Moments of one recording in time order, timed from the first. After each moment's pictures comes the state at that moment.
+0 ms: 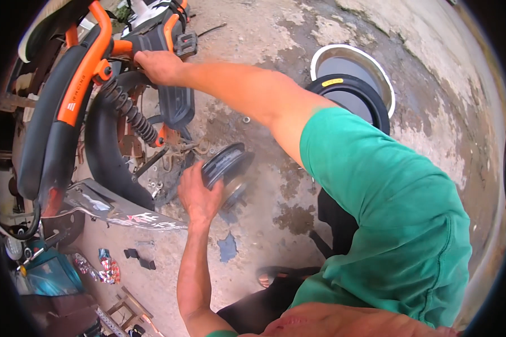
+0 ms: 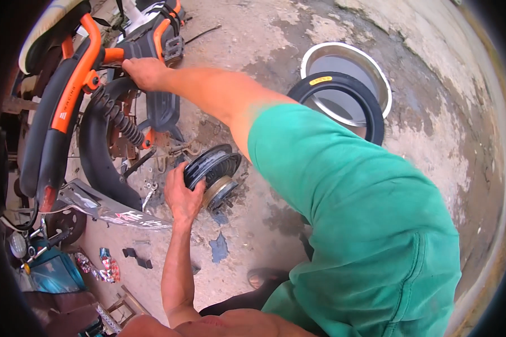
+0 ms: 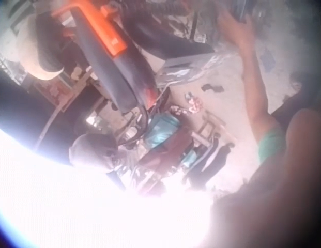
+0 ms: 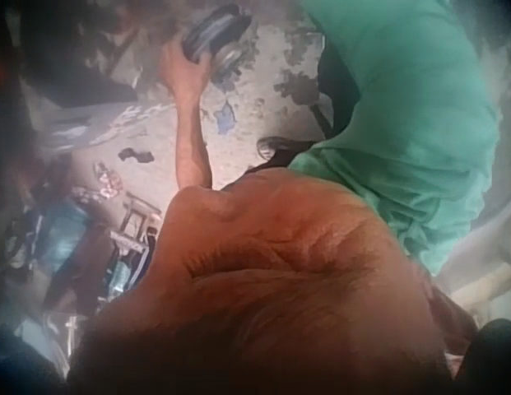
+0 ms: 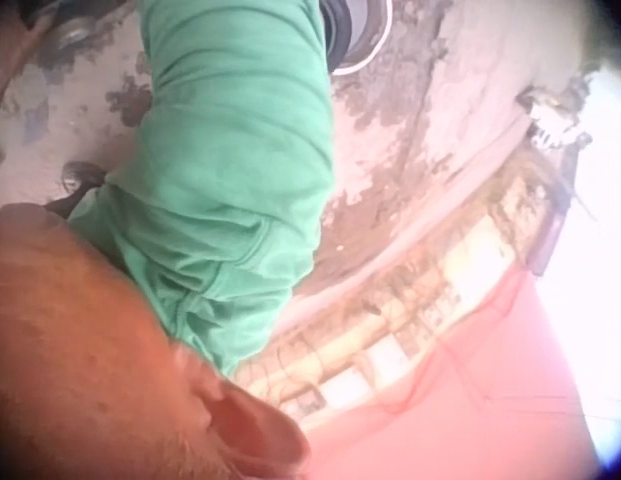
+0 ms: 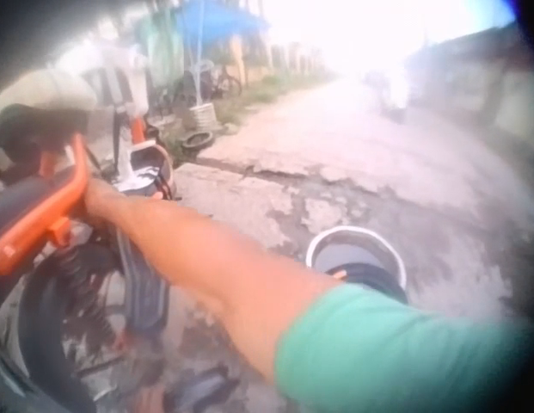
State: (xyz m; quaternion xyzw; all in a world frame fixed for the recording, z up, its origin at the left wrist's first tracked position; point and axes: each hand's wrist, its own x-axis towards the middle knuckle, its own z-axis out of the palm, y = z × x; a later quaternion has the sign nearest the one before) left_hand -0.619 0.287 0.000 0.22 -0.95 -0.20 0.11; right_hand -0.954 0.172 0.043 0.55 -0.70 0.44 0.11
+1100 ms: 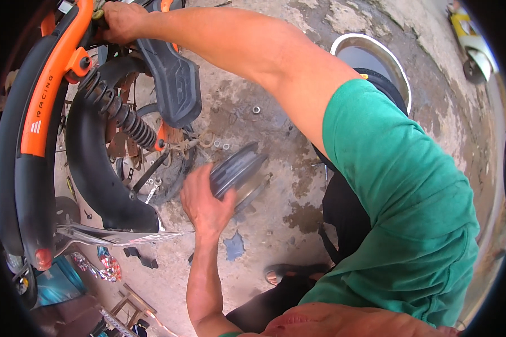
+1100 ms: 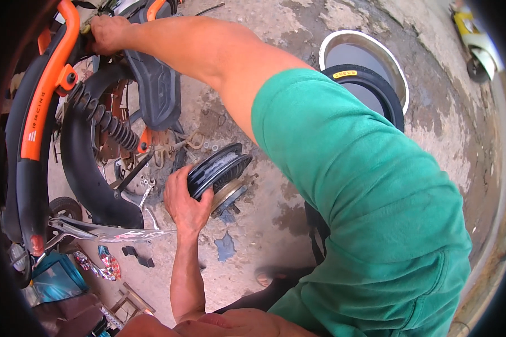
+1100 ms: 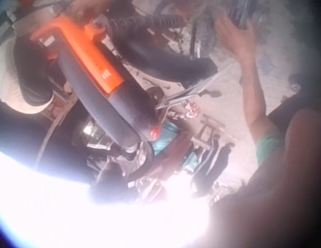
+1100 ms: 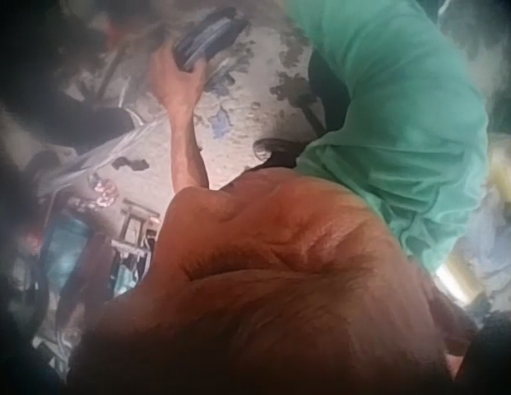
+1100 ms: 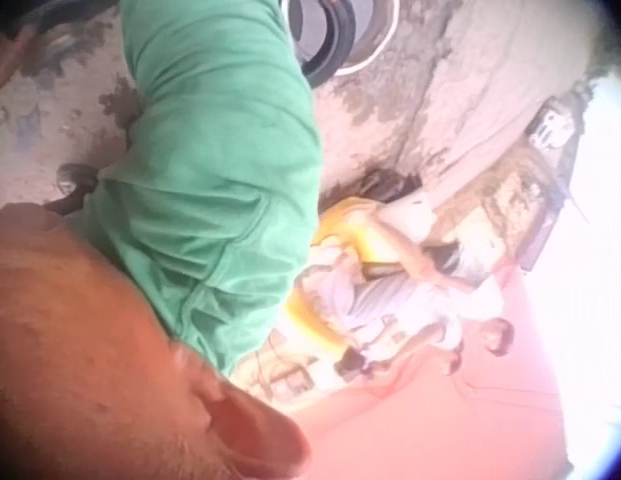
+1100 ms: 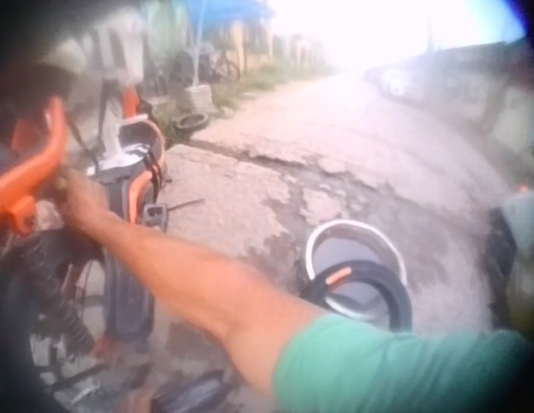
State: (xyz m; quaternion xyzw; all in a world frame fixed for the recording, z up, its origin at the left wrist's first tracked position) left_hand -0.624 0.267 -0.005 0.18 -0.96 -0.20 0.12; right_hand -1.006 0.086 0.100 0.47 -0.74 0.46 0.10
